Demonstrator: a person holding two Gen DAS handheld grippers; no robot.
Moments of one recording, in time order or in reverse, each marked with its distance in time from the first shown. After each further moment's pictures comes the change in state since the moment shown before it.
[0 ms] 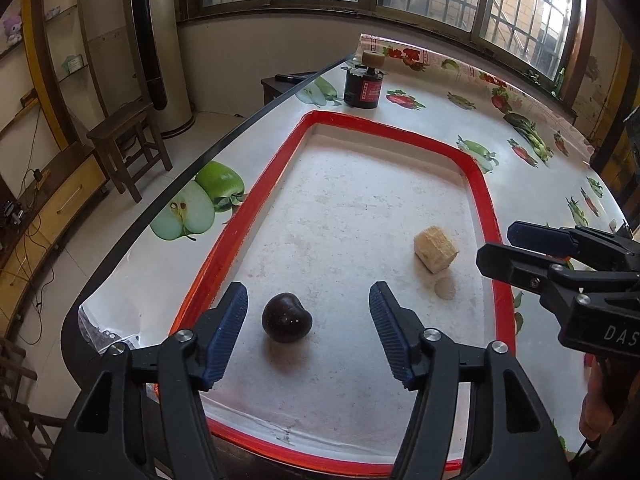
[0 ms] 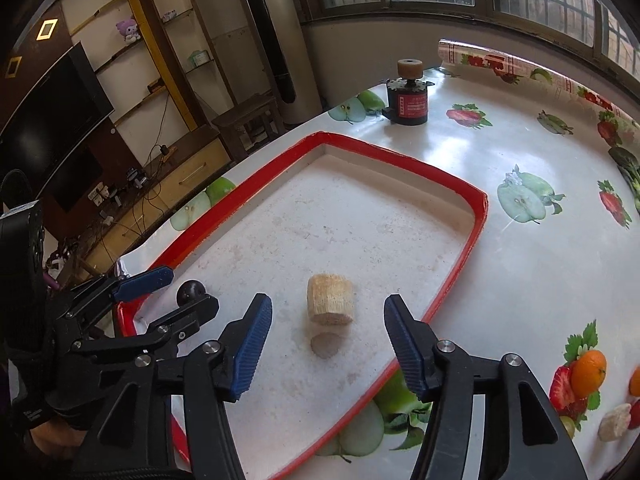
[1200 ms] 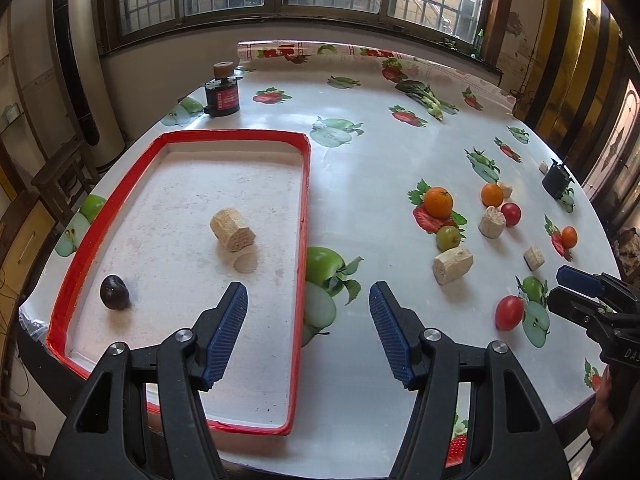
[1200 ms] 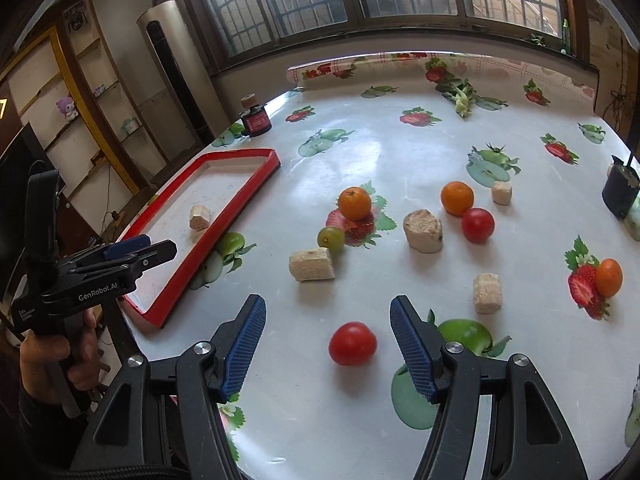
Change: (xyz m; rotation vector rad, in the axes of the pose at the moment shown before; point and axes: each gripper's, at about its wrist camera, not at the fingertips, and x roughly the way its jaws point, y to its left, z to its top) left arm -0.042 -0.128 -0.023 0.194 -0.002 -0.172; right arm -0.169 -0.115 -0.153 0.285 -0.124 -0.181
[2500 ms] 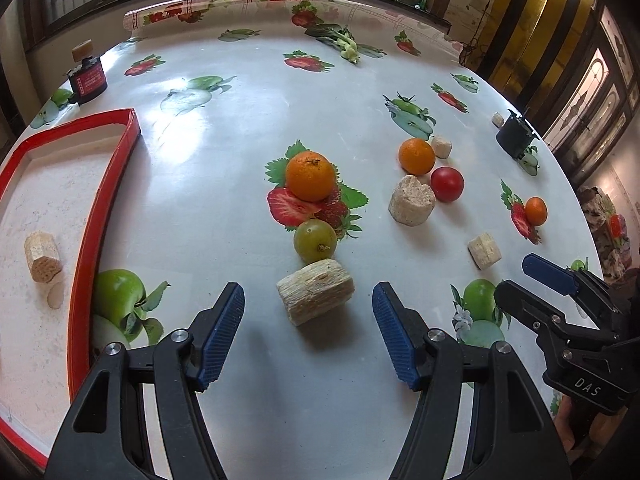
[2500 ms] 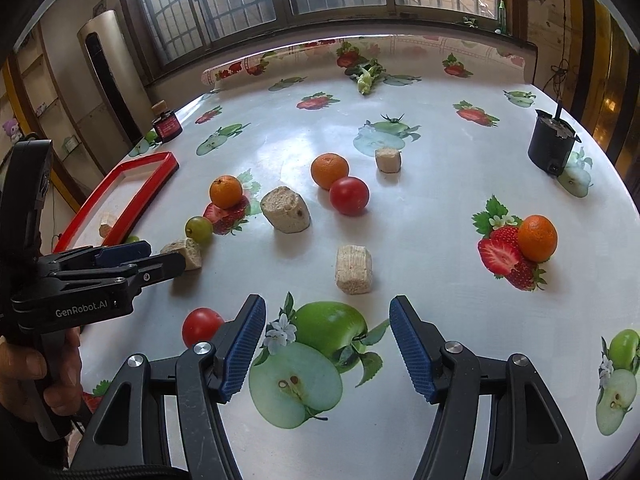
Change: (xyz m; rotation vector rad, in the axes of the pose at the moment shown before) left arm 0.079 -0.106 0.019 0.082 0.160 -0.190; right arm 0.014 -0.073 -0.010 0.082 0.005 -0.212
